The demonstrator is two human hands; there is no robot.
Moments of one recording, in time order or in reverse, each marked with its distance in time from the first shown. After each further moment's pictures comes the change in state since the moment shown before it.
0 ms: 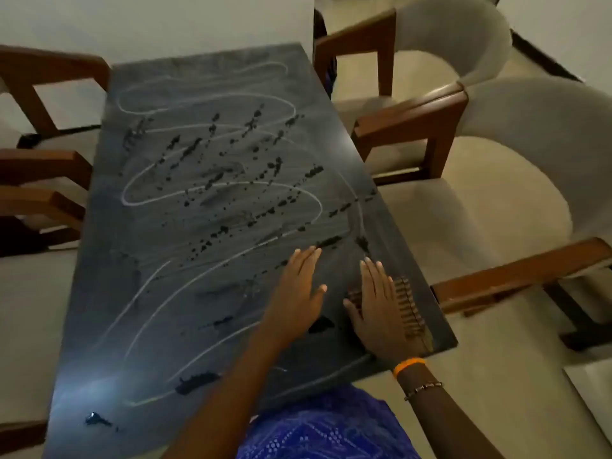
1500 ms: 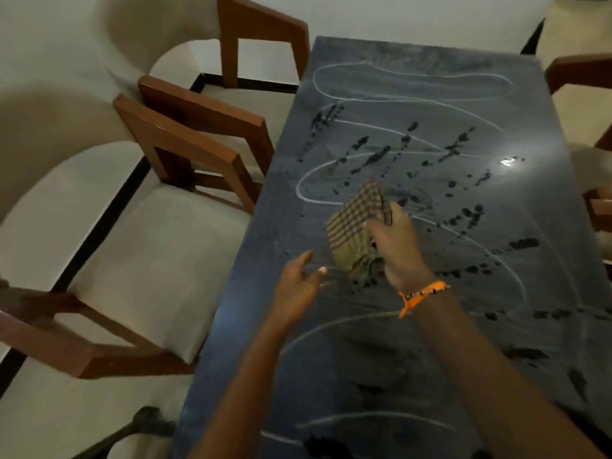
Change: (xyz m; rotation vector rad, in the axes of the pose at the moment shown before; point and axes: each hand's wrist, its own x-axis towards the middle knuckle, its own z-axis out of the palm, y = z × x) left_hand -0.013 -0.176 -0.207 -0.628 0.463 -0.720; right_hand 0.223 -0.325 0.044 1.019 -0.312 0.152
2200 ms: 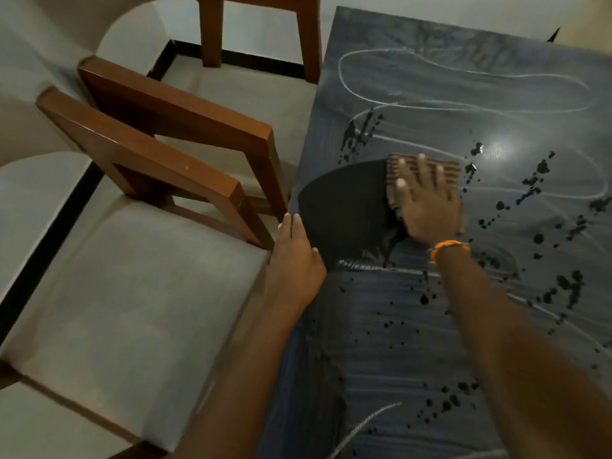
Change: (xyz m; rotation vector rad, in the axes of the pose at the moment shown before) left_hand 0.206 0.014 -0.062 0.516 0.044 0.163; right_hand 0.246 0.052 0.040 -1.353 0.134 -0.294
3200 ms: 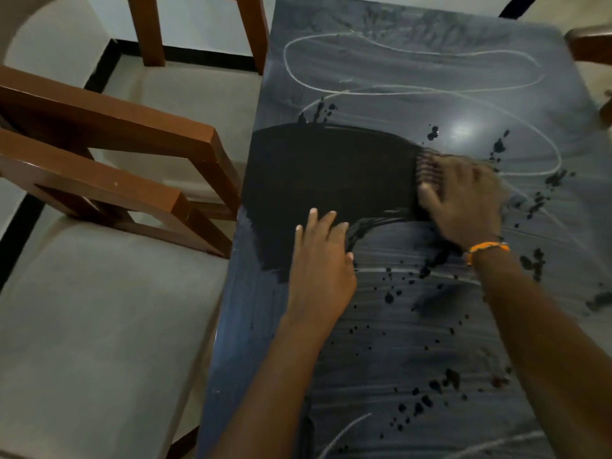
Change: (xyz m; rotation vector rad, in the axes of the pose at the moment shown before) left_hand 0.004 0.063 0.056 0.142 -0.006 0.334; right_hand -0.004 0.113 -0.013 -0.130 0.165 0.068
